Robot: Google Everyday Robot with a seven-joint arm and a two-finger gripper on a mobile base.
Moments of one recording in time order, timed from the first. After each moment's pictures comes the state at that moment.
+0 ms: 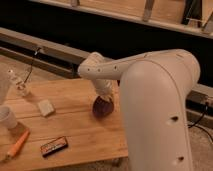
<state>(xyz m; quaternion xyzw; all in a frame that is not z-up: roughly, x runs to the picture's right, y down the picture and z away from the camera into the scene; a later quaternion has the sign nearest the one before) 0.023 0.071 0.784 -0.14 0.32 0.59 0.73</state>
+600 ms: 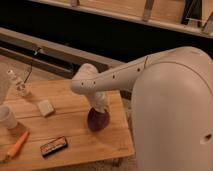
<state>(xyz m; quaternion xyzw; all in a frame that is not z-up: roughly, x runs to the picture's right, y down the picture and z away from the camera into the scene) -0.013 0.129 0.756 -0.16 0.31 0.52 0.78</state>
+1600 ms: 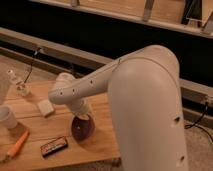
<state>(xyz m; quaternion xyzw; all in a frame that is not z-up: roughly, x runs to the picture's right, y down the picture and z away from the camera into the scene) -0.097 0.150 0.758 -0.19 0.27 0.43 0.84</state>
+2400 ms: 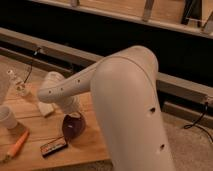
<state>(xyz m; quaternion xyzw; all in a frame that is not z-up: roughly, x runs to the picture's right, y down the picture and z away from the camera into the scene) -0.148 0.135 0.771 -0.20 0.25 0.40 0.86</state>
